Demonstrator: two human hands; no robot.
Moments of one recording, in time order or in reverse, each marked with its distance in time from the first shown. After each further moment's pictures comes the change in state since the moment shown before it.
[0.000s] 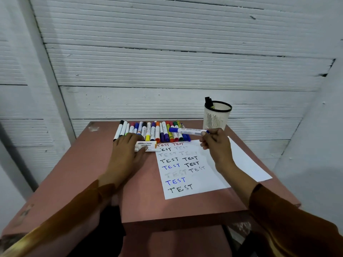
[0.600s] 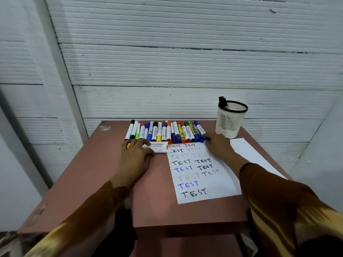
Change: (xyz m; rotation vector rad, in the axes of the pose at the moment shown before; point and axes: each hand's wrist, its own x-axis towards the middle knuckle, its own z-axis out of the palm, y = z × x) left_hand -0.003 -0.019 0.009 0.179 -0.097 0.044; right_hand 0.066 0.043 0.024 -1.074 -0.310 -0.063
